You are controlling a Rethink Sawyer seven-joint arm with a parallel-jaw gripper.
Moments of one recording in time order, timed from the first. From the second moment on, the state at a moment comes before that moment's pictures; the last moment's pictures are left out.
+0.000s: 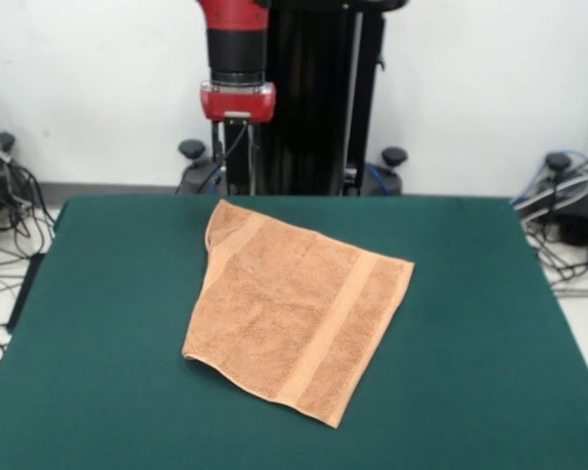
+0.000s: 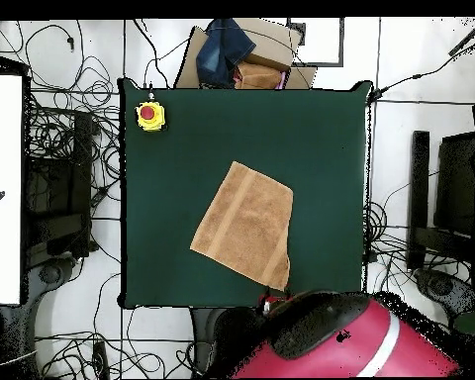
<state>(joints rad) -0.57 -0.28 -0.21 2.06 -0.74 -0.54 1.86</state>
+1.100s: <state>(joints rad) -0.58 -0.23 -0.27 2.00 -0.71 -0.47 1.86</state>
